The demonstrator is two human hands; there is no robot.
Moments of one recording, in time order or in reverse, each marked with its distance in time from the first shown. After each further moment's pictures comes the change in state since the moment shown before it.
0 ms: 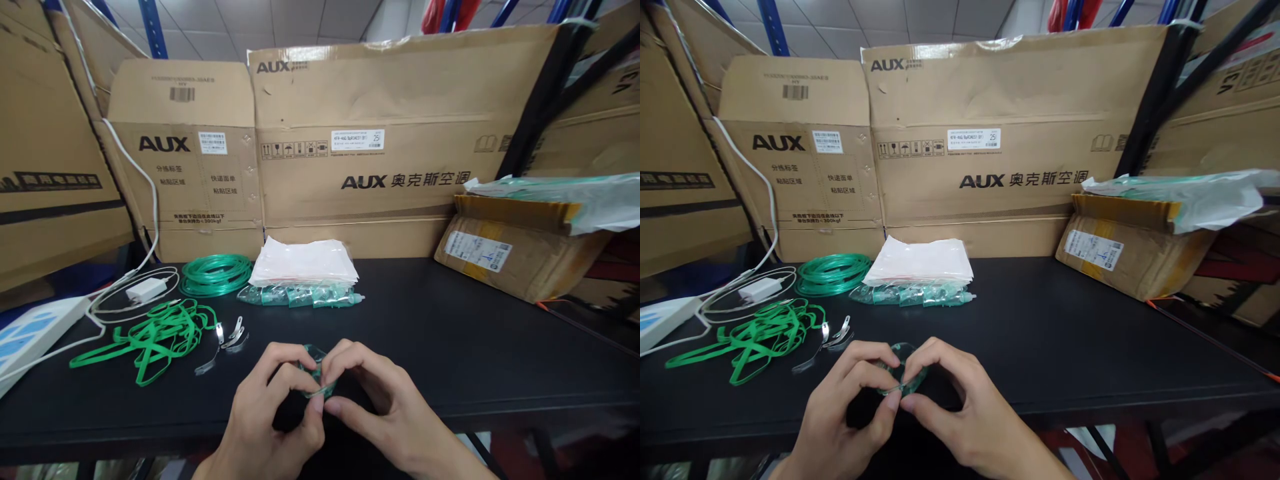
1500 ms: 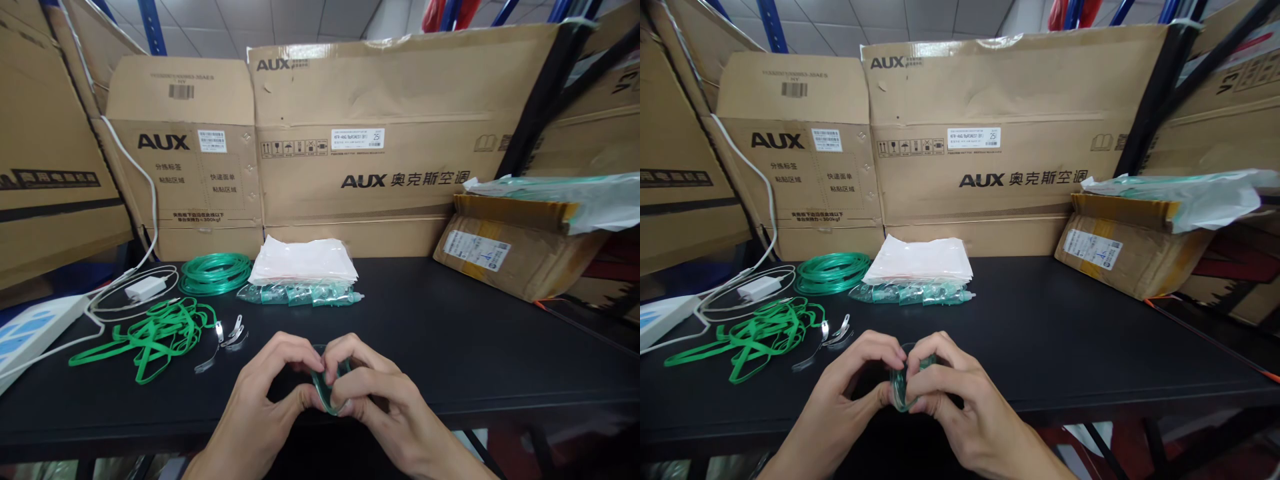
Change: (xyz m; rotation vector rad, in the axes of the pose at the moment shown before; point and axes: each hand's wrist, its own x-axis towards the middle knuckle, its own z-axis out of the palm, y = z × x) left_hand 0.006 -0.007 -0.002 -0.425 -0.091 -0.290; right_hand -0.002 -0.005 -0.004 -0.112 -0.056 -0.142
